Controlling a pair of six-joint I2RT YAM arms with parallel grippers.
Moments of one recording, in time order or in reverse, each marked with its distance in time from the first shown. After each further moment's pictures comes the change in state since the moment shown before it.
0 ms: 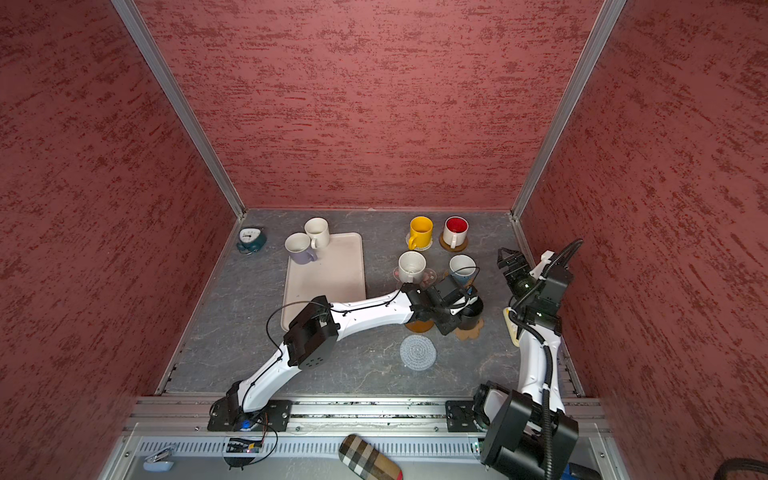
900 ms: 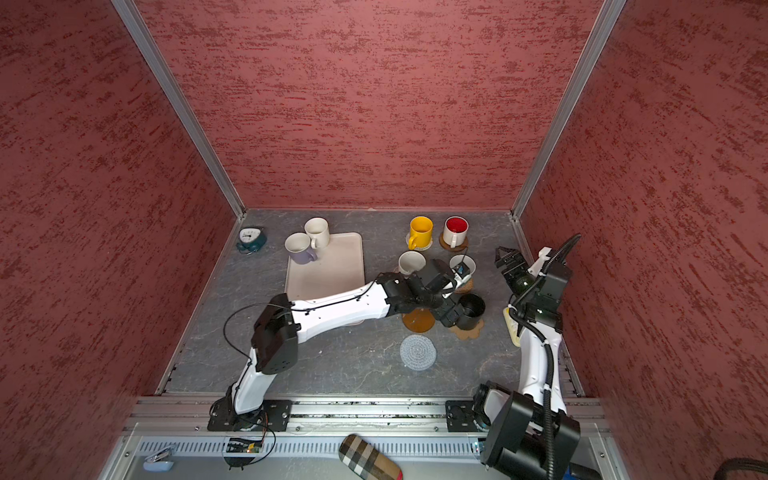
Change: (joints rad) left arm 0.032 -0.347 -0.219 0.106 -0.111 -0.037; right arm 0.062 0.005 0.056 -0.072 0.011 -0.085
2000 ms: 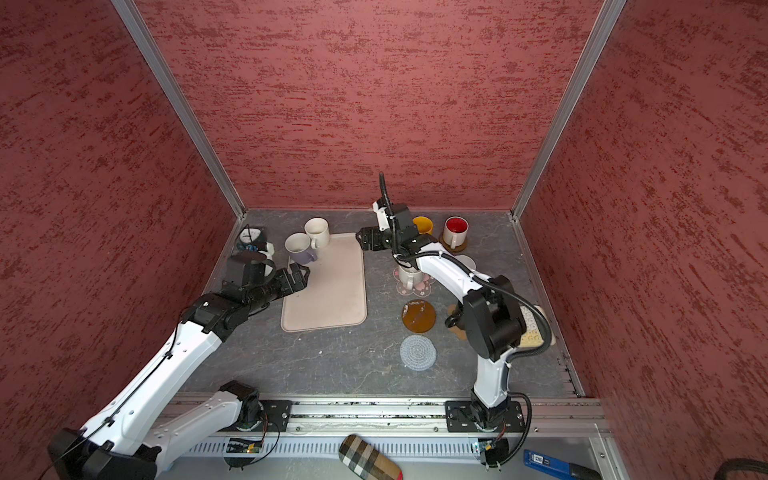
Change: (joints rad) left arm 0.803 -1.107 -0.949 -0.117 0.049 -0.517; right arm 0.961 0.888 0.853 -0.130 0.295 -0.436
